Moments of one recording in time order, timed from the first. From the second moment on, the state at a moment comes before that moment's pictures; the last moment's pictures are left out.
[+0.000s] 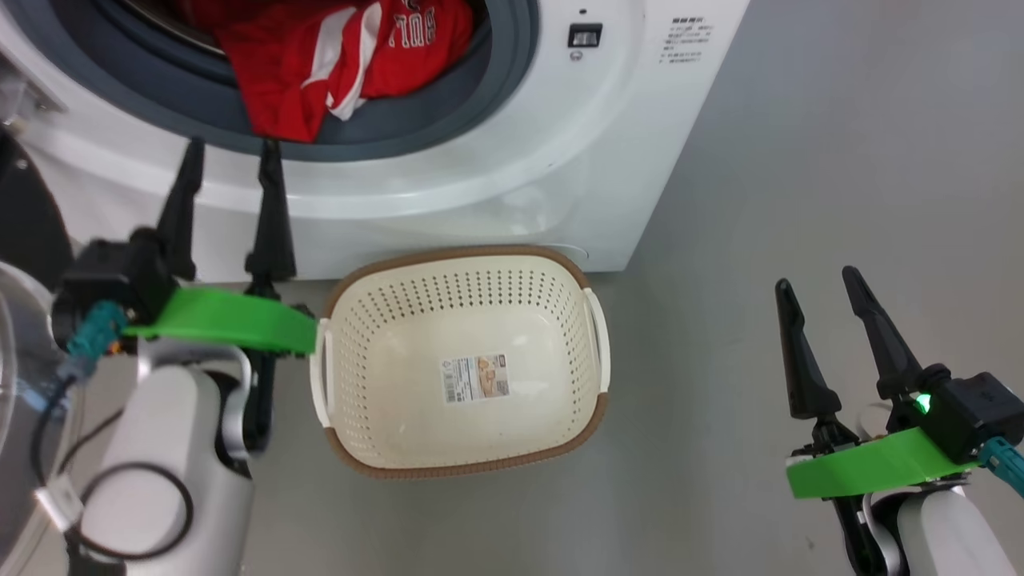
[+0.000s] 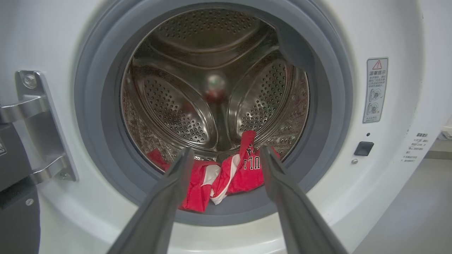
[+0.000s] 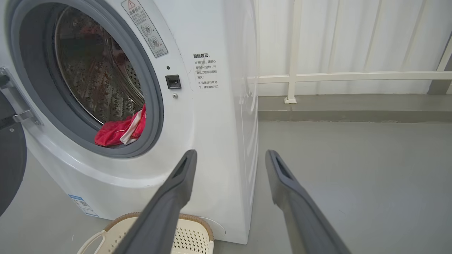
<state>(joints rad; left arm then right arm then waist) -0.60 0.09 -0.11 0.37 -0.33 0.03 -0.25 -0.12 -0.04 -0.02 0.07 0.24 0.12 -0.26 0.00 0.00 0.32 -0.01</state>
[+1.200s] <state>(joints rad) -1.25 0.20 -0.23 1.01 -0.16 0.08 -0.10 -0.25 -0.05 0.05 0.10 0.30 0.12 -0.26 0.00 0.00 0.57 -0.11</state>
